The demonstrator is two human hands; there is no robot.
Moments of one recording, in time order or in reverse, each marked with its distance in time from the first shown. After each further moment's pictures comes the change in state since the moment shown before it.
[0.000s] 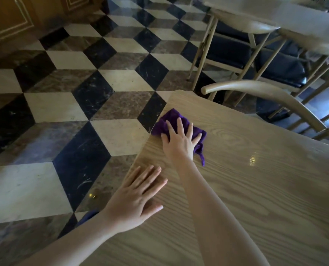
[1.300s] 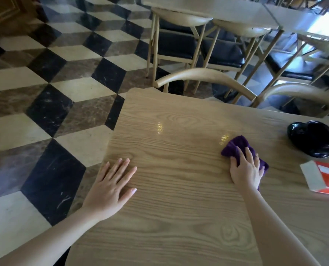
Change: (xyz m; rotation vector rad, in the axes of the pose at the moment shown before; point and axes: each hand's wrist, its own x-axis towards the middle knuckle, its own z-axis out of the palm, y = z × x) left_hand 0.002 -0.002 -0.001 0.039 -0.032 -0.001; right_hand -0.155 0.248 -0.055 0.045 0.232 0.698
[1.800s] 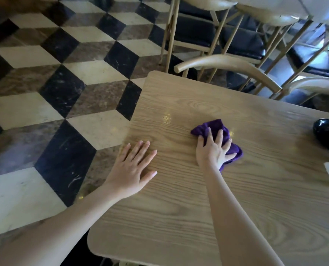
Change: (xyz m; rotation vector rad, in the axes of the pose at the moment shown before) left_hand 0.000 0.000 0.003 -0.007 0.003 -0.010; right_hand -0.070 -0.142 0.043 0.024 -0.117 -0.028
